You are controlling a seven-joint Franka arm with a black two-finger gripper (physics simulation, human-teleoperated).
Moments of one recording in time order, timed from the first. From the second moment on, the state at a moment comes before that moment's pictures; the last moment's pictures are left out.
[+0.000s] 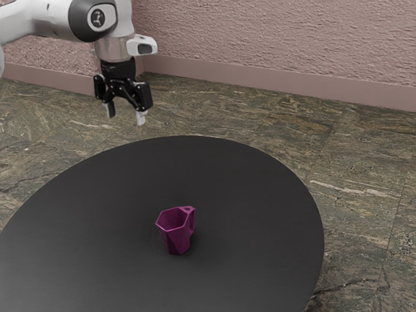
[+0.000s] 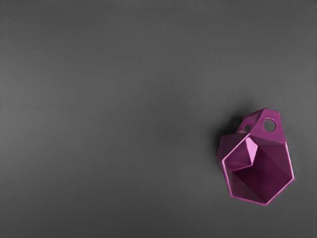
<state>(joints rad) 0.06 0.14 -0.07 -1.48 0.03 1.51 -0.01</state>
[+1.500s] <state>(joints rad) 0.05 0.41 -0.24 -1.79 0.04 2.05 0.13</state>
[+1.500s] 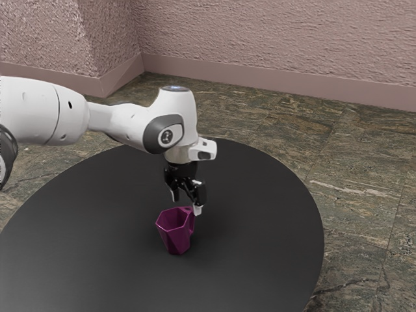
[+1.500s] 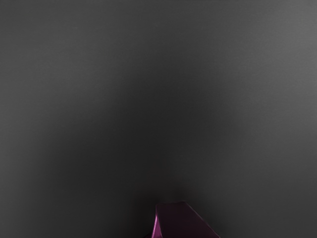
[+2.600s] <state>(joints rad) 0.04 0.48 -0.24 -1.80 0.08 2.10 0.09</state>
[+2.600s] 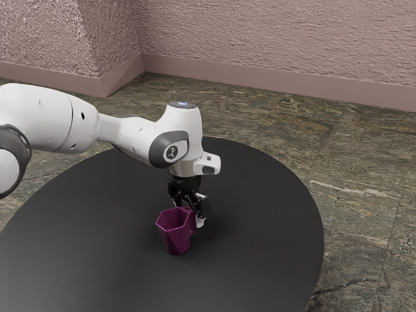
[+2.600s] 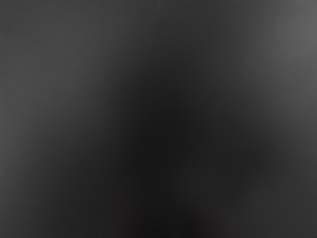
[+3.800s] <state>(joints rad) 0.05 0.57 -0.17 -1.51 0.05 1.65 0.01</state>
